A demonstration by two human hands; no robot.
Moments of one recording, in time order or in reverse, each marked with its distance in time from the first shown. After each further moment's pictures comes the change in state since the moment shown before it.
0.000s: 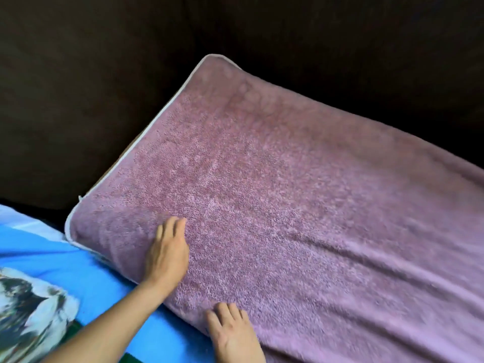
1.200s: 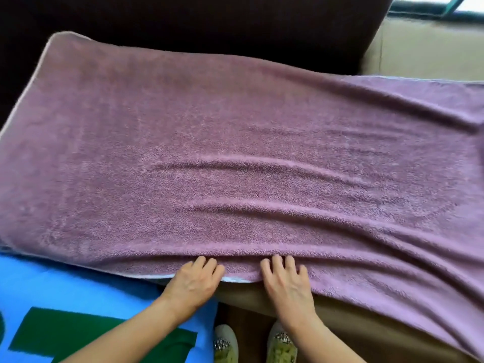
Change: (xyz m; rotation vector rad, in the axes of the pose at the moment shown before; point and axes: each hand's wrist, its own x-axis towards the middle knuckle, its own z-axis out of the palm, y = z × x) left_hand -0.236 0.234 0.050 0.505 -0.345 1.072; right_hand -0.277 0.184 -0.062 -0.342 -0.055 0.449
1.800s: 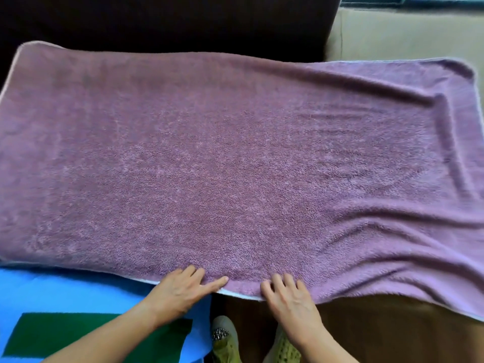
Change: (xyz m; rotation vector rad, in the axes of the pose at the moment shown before) left_hand -0.027 0.006 0.025 -0.002 -0.037 0.227; right_hand -0.083 0.007 0.025 0.076 -0.016 -0.059
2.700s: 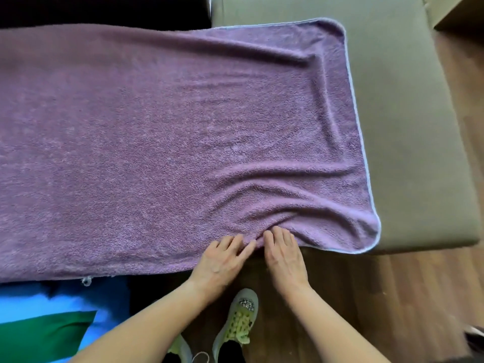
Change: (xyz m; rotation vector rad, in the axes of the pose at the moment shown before) left_hand 0.194 0.226 -0.079 -0.069 0.333 0.044; right_hand -0.105 0.175 -0.004 0.048 -0.036 0.426
